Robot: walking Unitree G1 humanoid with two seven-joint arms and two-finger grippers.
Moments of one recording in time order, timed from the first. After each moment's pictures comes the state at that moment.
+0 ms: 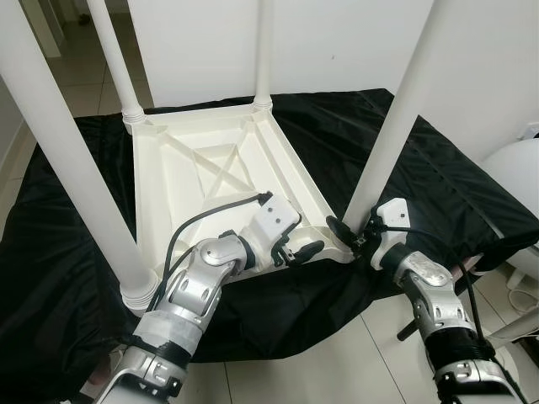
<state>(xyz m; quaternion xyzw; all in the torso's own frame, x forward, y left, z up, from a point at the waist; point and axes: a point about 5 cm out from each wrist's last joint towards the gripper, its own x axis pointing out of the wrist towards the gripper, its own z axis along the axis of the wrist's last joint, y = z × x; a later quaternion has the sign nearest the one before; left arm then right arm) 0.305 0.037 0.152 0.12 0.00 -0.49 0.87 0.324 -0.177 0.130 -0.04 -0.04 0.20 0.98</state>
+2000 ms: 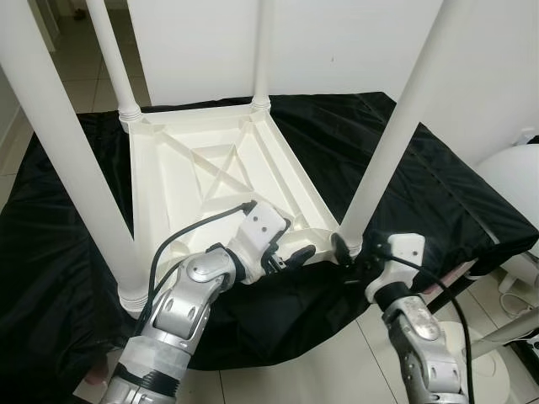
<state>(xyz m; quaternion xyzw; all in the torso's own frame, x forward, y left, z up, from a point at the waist) 0.289 0.051 0.156 0.09 0.00 -0.46 0.88 0.268 -0.177 0.126 0.02 -0.05 0.12 0.99</state>
